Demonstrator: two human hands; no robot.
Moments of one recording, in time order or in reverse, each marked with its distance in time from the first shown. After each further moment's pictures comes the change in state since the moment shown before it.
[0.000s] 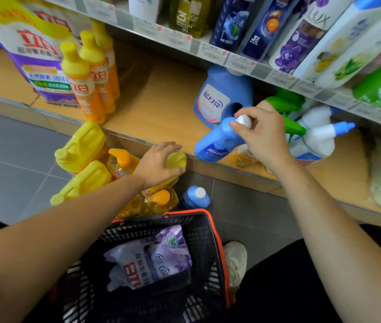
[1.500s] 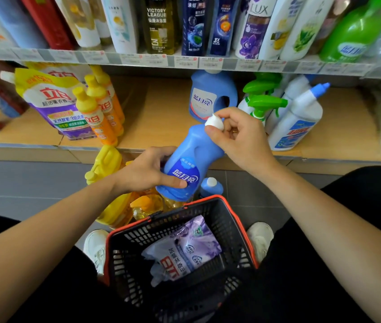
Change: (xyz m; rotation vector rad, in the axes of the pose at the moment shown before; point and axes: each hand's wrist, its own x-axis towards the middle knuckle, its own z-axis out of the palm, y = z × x) left_hand -0.079 0.104 -0.113 -0.492 -0.396 0.034; right_hand -0.085 -0.075 -0.020 0.461 0.092 -0.043
